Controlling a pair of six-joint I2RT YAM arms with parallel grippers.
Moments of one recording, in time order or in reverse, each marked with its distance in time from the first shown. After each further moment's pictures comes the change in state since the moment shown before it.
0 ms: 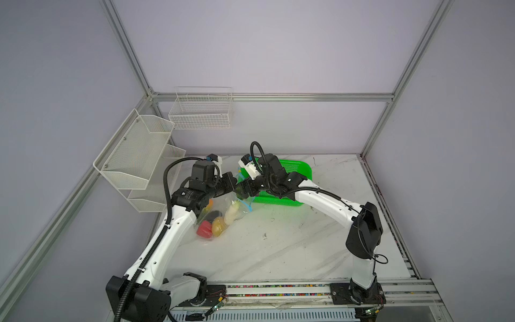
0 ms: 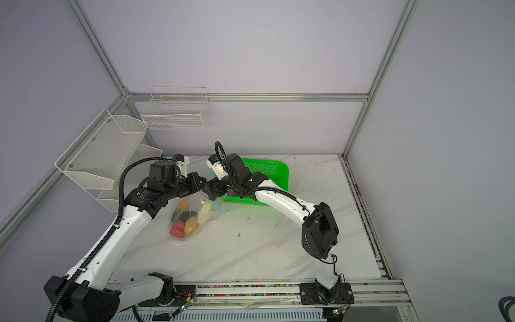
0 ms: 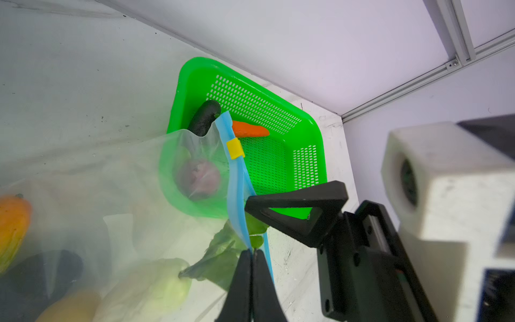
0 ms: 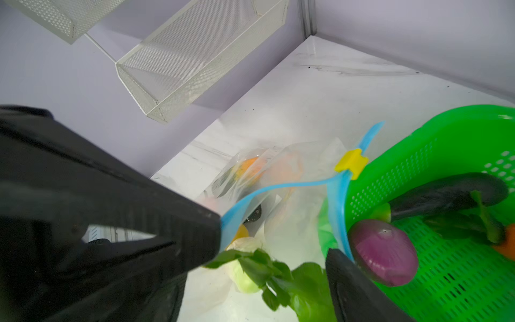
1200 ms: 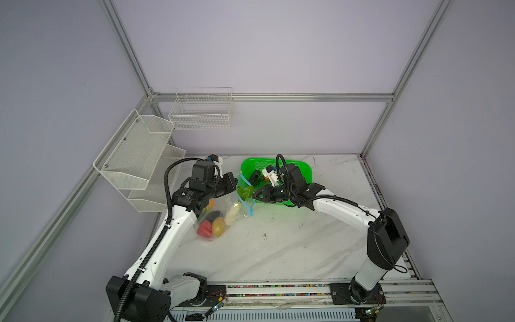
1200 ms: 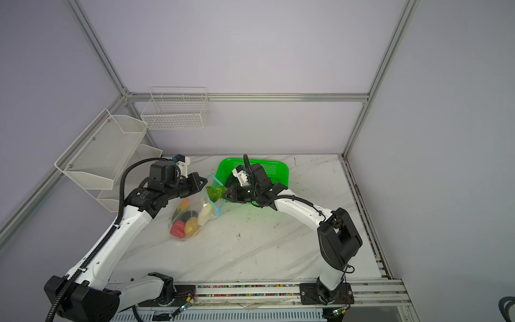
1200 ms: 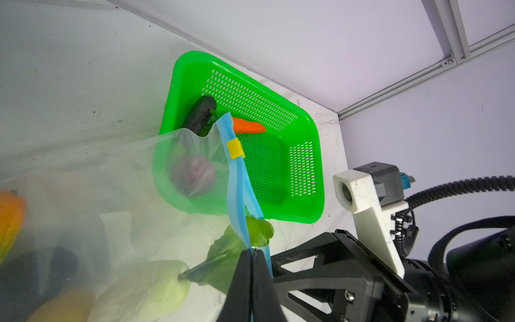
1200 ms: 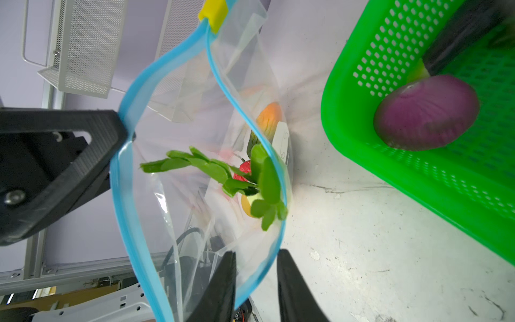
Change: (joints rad) left arm 0.001 0.000 0.000 -0.002 0.018 -0.010; right arm -0.124 -0.187 -0.438 0.239 -0.298 0.517
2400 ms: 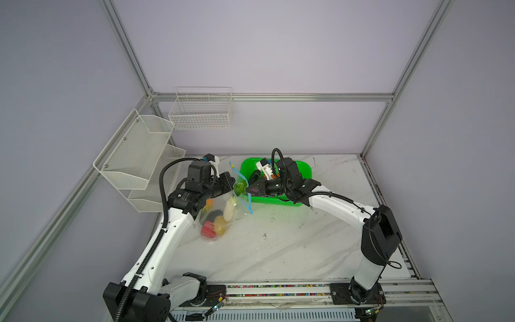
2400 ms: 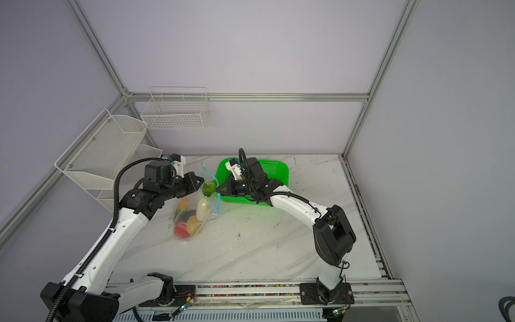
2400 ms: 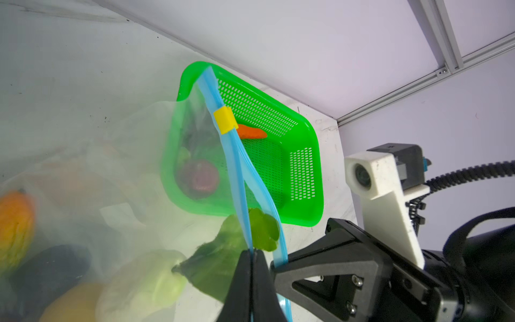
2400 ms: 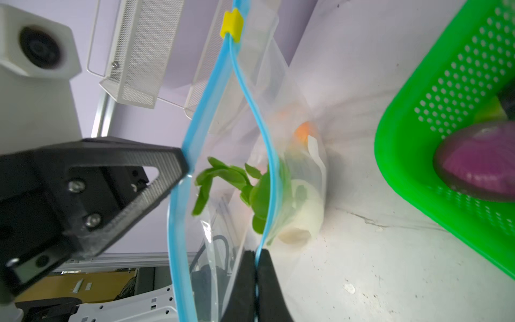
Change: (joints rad) left arm 0.027 -0.040 0.018 -0.027 -0.006 0.004; right arm 0.022 0.065 0.152 0.055 -0.048 0.039
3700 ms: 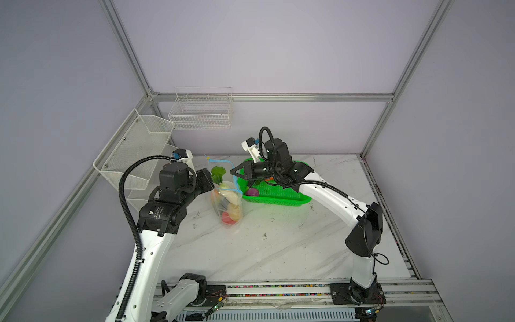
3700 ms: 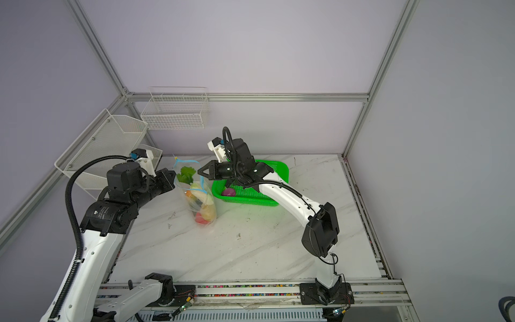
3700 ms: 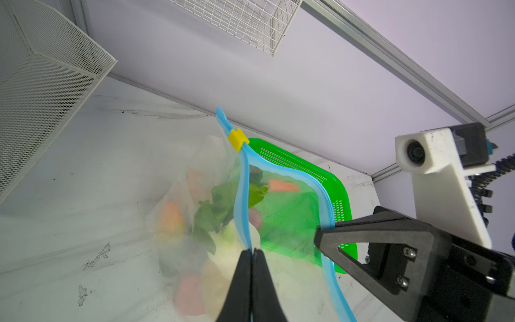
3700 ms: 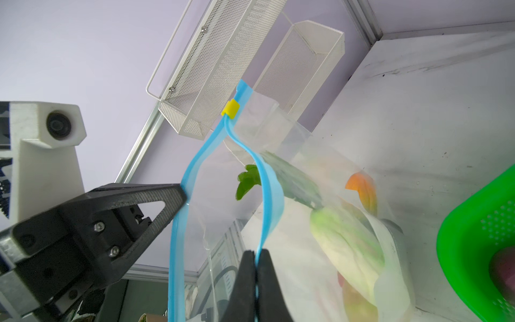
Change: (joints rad) left arm 0.072 -0.154 0.129 -0.152 -0.247 0.113; right arm 0.067 0.158 0.453 -0.193 0.056 -0.075
